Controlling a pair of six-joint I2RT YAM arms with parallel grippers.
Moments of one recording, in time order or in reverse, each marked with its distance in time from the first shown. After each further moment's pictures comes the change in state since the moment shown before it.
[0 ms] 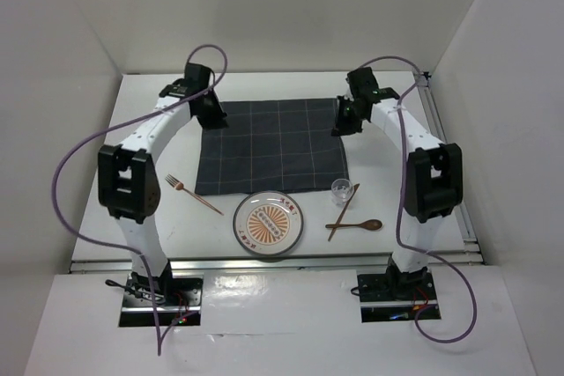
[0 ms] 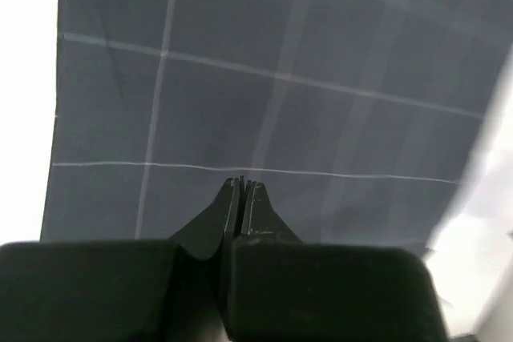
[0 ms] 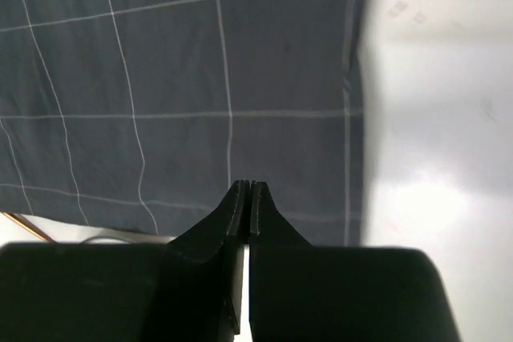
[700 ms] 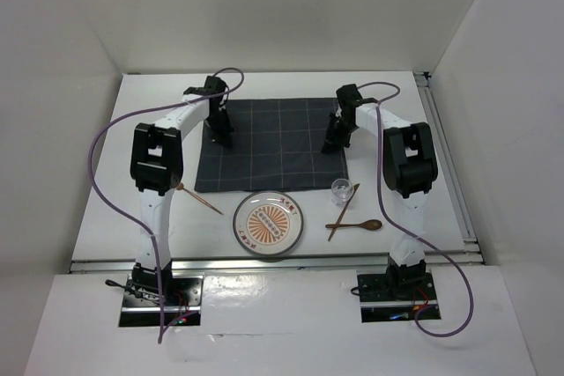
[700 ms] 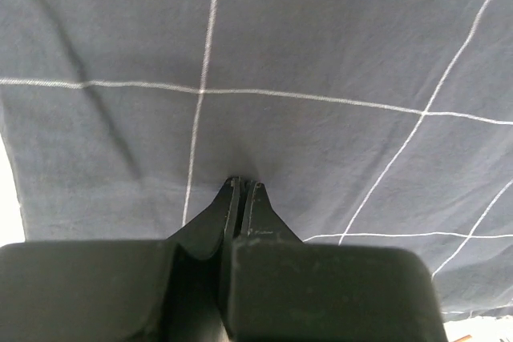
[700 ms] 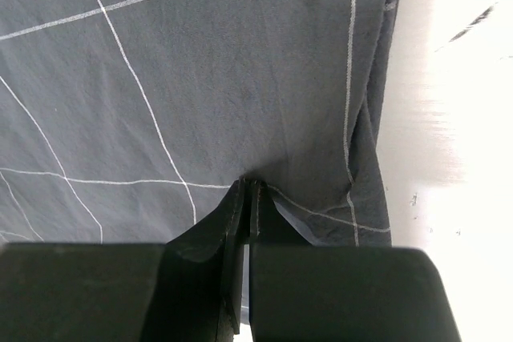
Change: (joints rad) left arm -0.006 0.418 0.216 -0.156 0.010 0.113; right arm -0.012 0.335 0.064 0.073 -0.091 0.115
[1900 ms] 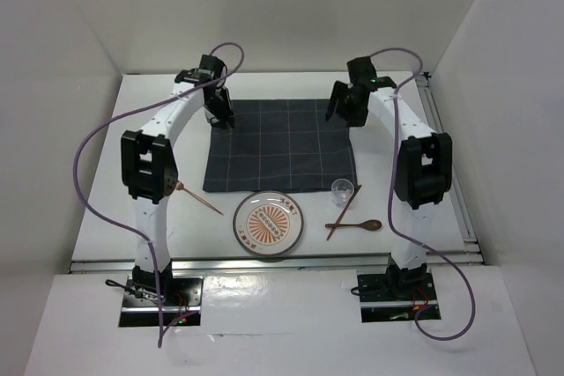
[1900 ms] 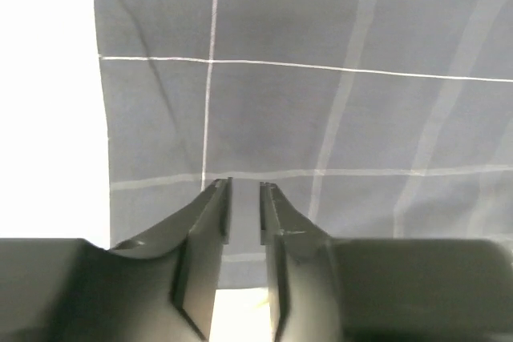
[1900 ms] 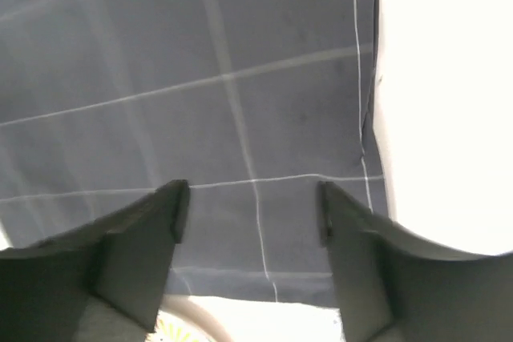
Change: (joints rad) left arm -0.026 -0.094 0.130 -0.101 -0.004 0.072; right arm -0.015 -0.133 0.142 -0.104 0.175 0.002
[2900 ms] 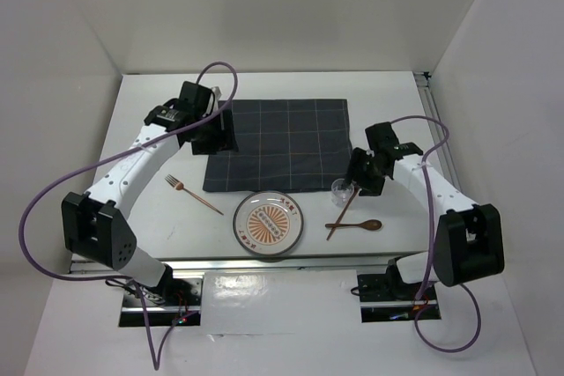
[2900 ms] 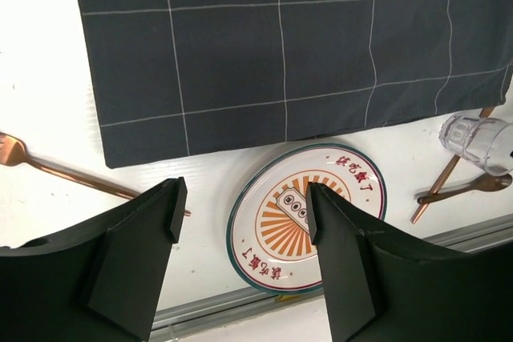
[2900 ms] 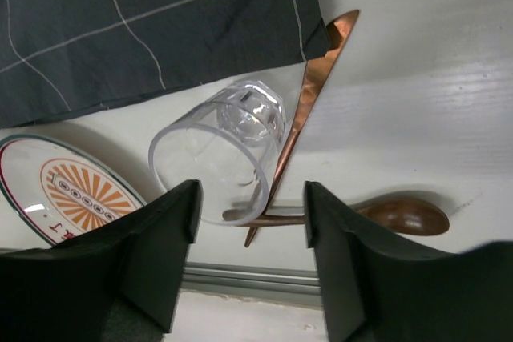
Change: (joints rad) left arm -0.093 -0.663 -0.584 0.105 0.034 0.045; right arm 0.014 -0.681 -0.829 0.003 -0.071 0.081
